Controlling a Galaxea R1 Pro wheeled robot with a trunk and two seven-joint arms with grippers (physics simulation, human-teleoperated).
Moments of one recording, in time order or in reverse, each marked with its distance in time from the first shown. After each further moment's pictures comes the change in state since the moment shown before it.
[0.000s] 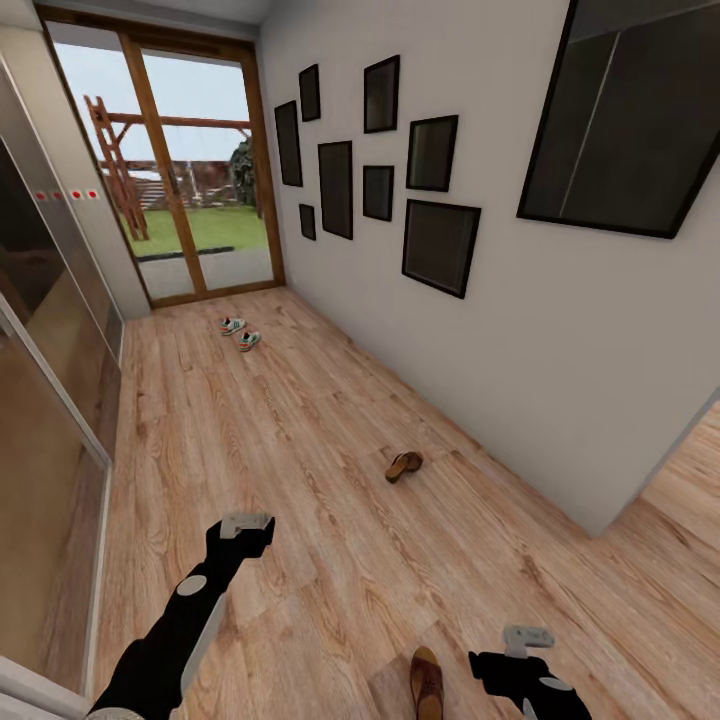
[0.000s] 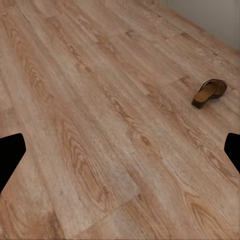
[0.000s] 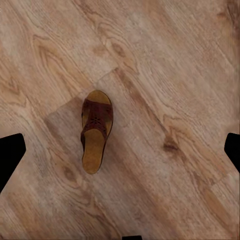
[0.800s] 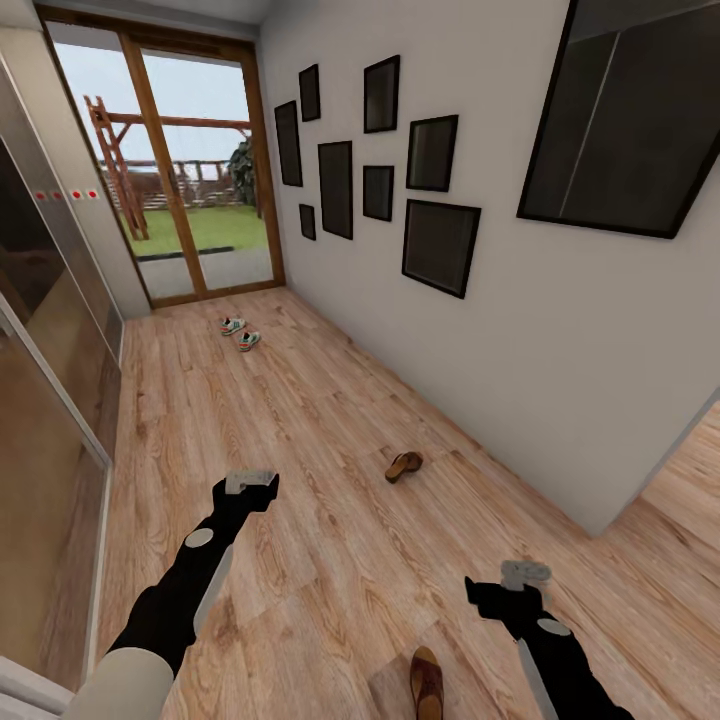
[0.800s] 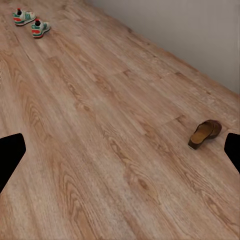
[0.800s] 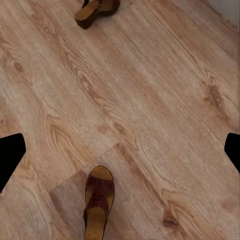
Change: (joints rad) left arm -0.130 -0.008 0.001 0.002 0.000 -0.002 -0.004; right arm -0.051 0.004 0.005 -0.197 0.010 -0.006 -0.004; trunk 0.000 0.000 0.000
